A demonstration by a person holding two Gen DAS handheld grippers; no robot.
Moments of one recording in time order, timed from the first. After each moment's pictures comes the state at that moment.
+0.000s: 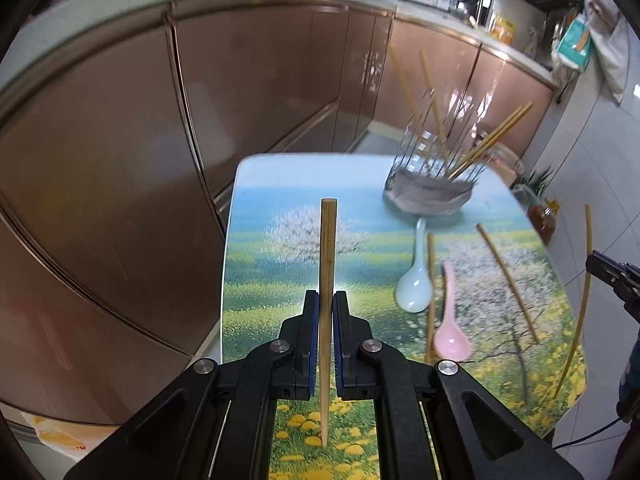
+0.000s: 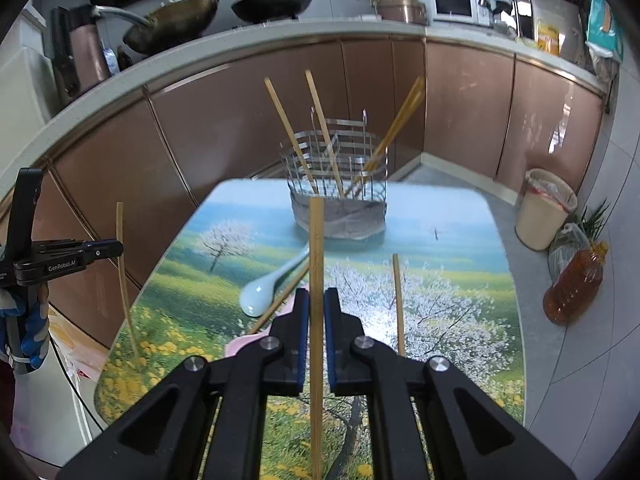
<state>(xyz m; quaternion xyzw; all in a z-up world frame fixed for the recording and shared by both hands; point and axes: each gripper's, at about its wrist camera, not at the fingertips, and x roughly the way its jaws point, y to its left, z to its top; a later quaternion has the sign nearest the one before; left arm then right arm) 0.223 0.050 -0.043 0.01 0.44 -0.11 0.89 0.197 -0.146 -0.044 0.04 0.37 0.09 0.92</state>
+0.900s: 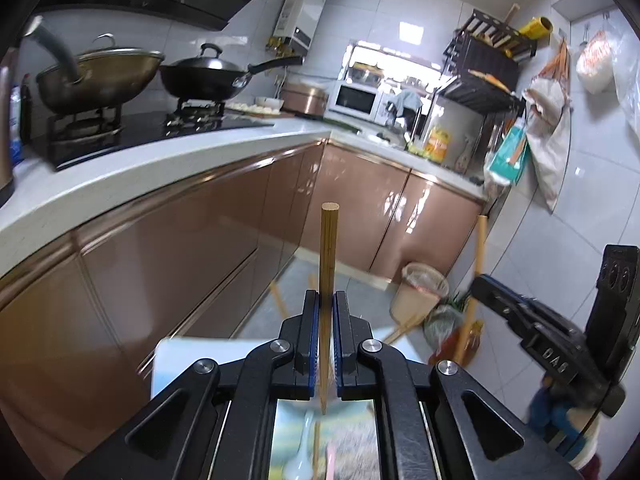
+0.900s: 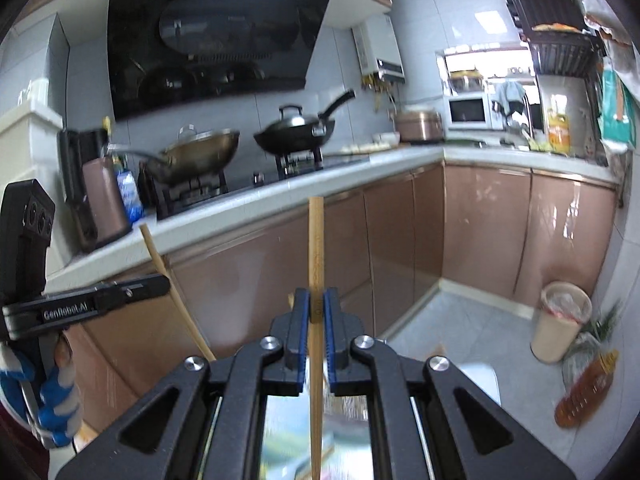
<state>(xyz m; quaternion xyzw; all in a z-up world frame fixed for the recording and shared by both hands) 0.321 -0.028 0.127 -0.07 0.27 -0.22 0.94 0.322 -0.146 0.114 0.06 0.17 0.12 0.98</state>
